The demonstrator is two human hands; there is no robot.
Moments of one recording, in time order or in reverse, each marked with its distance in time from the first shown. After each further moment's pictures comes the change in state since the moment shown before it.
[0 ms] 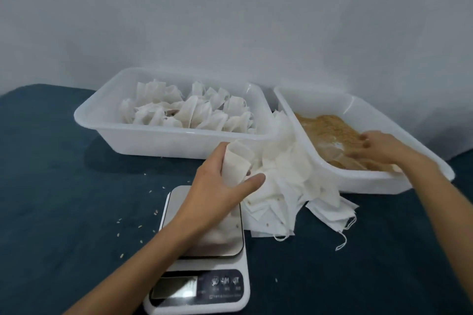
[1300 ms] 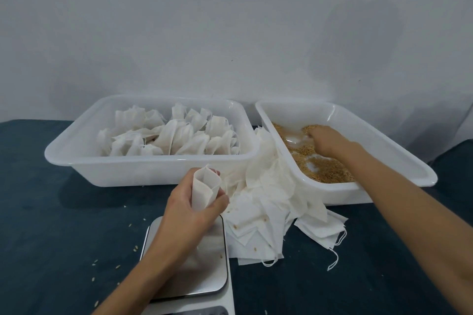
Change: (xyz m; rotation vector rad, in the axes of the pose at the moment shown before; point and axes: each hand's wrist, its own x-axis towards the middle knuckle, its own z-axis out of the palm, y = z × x) left_hand 0.008 -0.007 0.000 -0.073 0.052 -0.032; right_hand 0.075 -0.046 0.023 -0.315 0.141 -0.273
